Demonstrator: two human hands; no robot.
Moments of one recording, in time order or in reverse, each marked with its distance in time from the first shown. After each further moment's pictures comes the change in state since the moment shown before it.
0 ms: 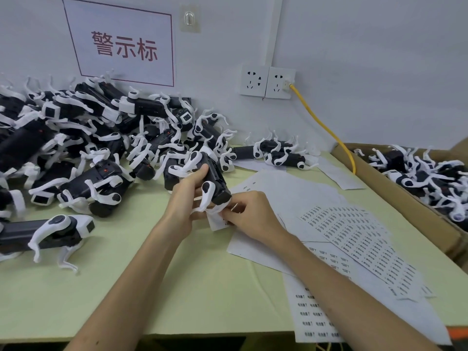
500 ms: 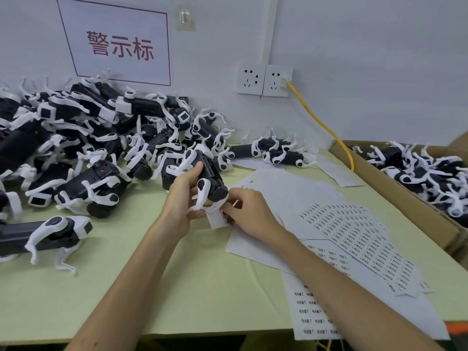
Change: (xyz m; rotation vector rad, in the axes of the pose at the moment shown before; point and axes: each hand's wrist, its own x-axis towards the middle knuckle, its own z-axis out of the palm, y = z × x) left_hand -0.001 0.001 -0.002 -0.008 -0.017 0.025; right_hand 0.004 -0.003 0.000 -0.036 0.007 0.087
